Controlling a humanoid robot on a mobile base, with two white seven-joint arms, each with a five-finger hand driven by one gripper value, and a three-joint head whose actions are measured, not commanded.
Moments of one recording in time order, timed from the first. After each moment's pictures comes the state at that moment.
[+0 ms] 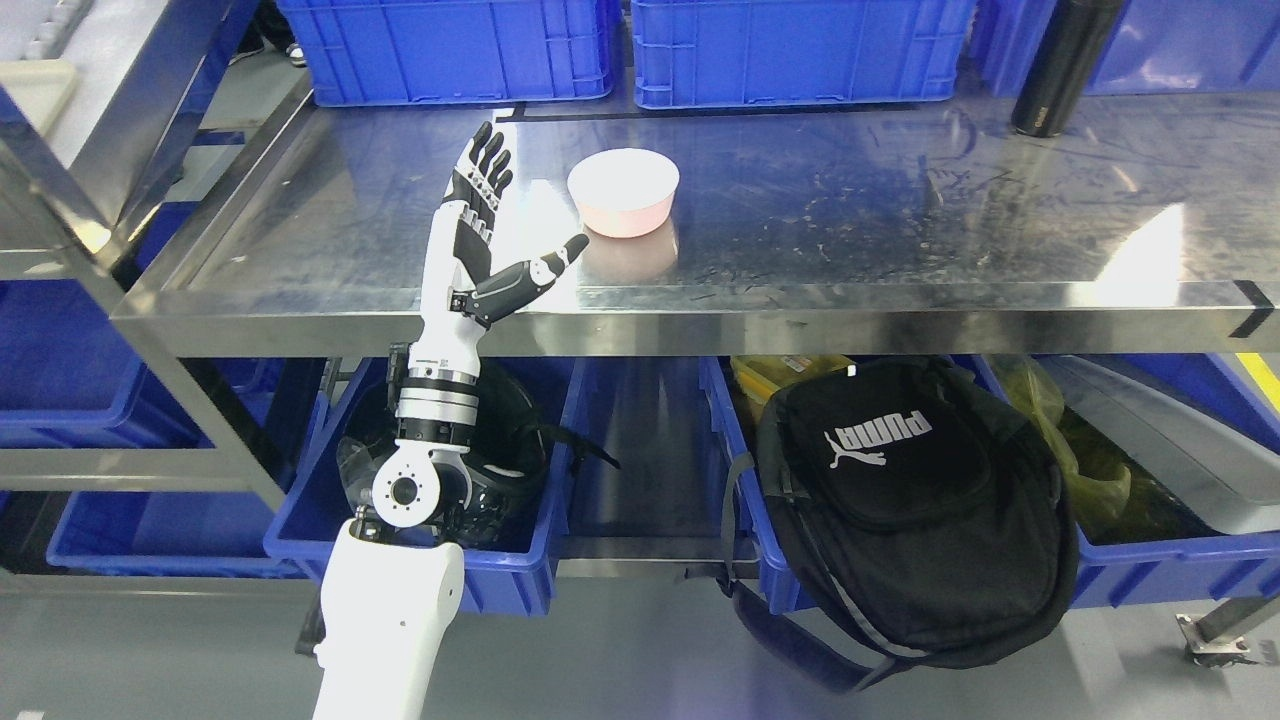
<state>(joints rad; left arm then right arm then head) -0.19 0.00 -0.09 -1.53 0.12 -0.31 -0.02 0.00 0.00 0.05 0.00 0.05 -0.08 -0.03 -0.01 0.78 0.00</state>
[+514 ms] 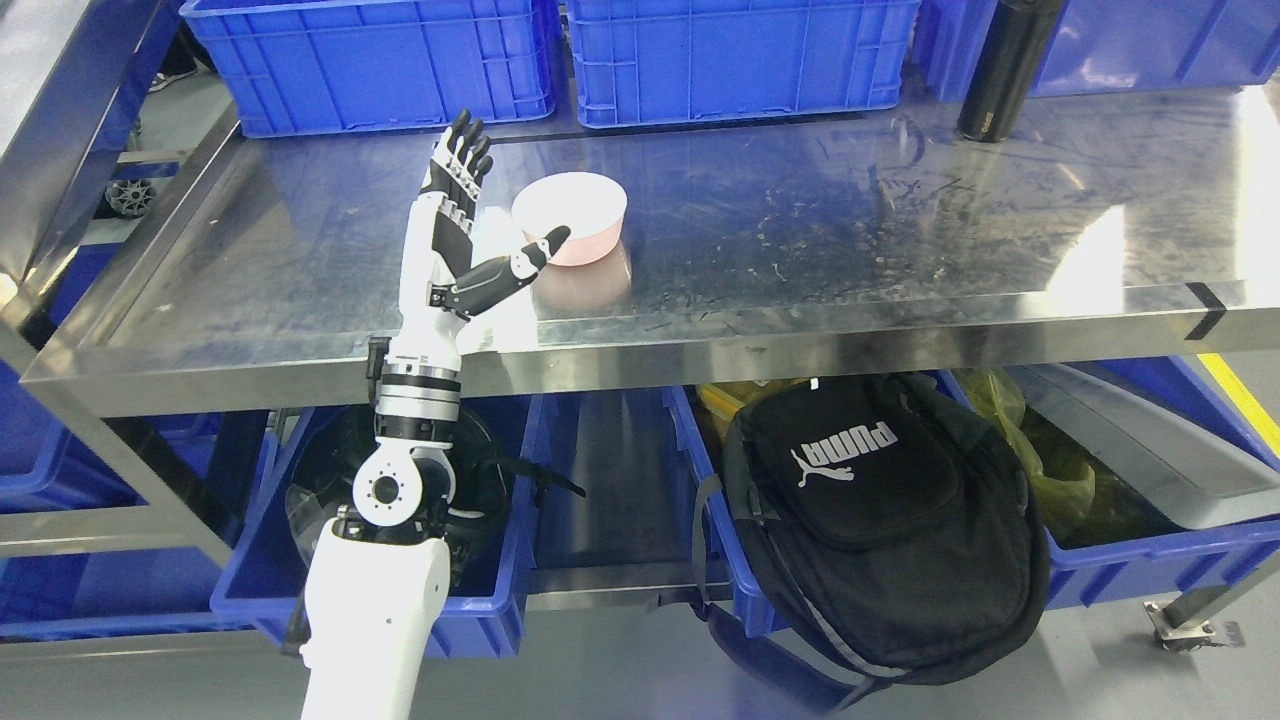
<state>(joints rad) -0.19 0.03 -0.04 -1.55 0.10 -0.34 -0.07 0.00 0.00 0.05 0.00 0.05 -0.08 -0.03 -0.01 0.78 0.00</state>
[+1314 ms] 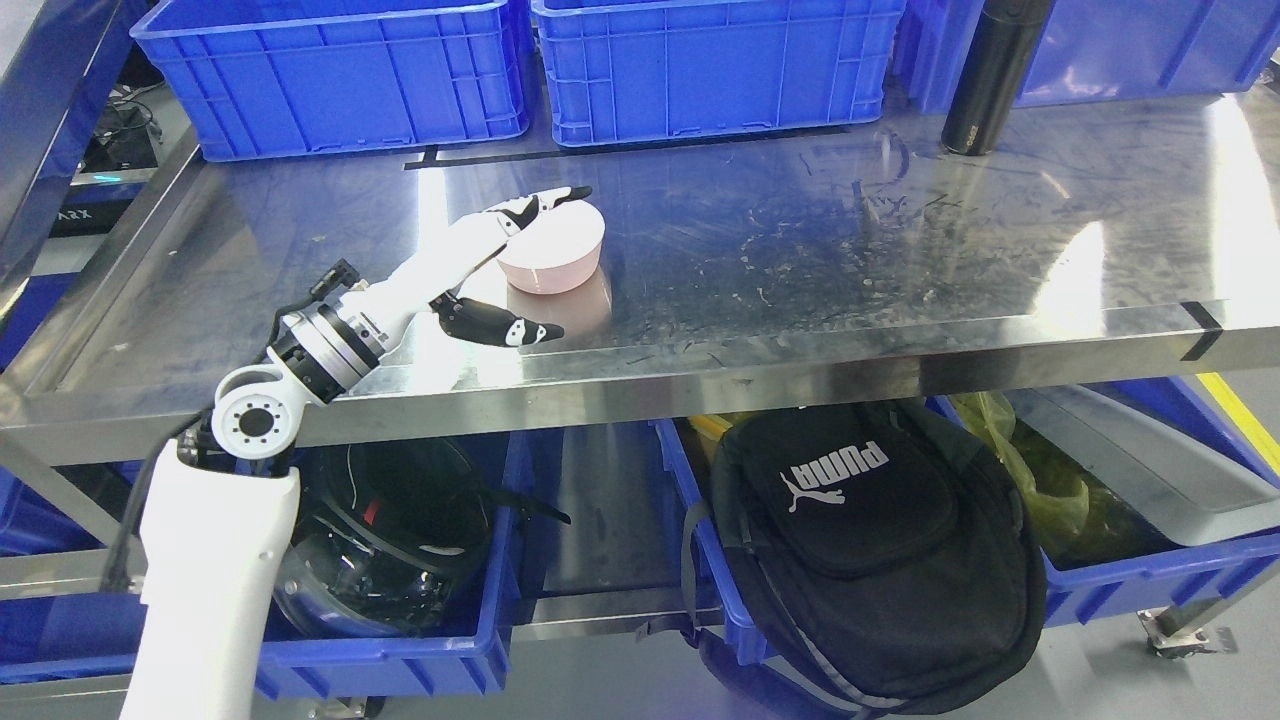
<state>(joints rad) -0.32 0.31 -0.01 -1.60 -0.28 -0.39 -0.69 0.00 0.00 0.05 0.00 0.05 -0.08 -0.03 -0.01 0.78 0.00</state>
